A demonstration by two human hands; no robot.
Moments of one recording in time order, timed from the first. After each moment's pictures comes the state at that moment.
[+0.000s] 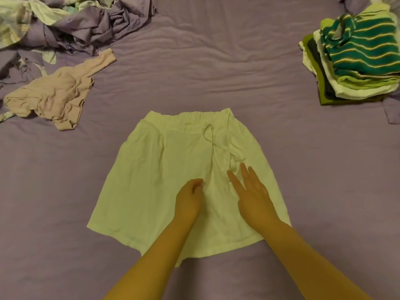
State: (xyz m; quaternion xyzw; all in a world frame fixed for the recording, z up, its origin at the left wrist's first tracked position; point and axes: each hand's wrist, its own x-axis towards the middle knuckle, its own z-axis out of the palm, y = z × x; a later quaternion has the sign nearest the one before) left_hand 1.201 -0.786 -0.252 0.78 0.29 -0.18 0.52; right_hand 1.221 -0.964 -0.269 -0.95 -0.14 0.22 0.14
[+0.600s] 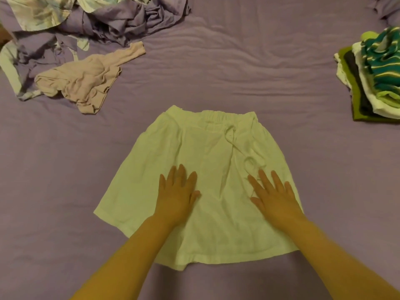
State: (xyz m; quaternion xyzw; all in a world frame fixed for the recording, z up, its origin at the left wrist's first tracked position) left_hand 1.184 -0.712 -0.298 0.98 0.04 -0.19 0.05; right_hand 1.250 -0.989 -0.312 -0.94 -0.21 0.27 -0.03
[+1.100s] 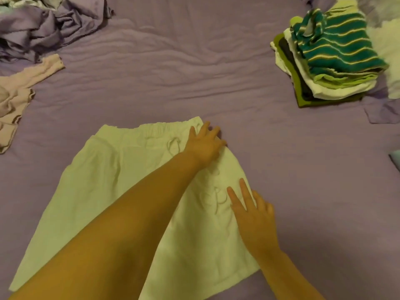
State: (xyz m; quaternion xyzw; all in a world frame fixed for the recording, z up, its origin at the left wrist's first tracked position) left_hand 1.405 -0.863 -0.294 0.95 -0.22 -0.20 -0.02; right_hand 1.235 -1.018 -0.325 -0.99 -0.10 0.07 0.05
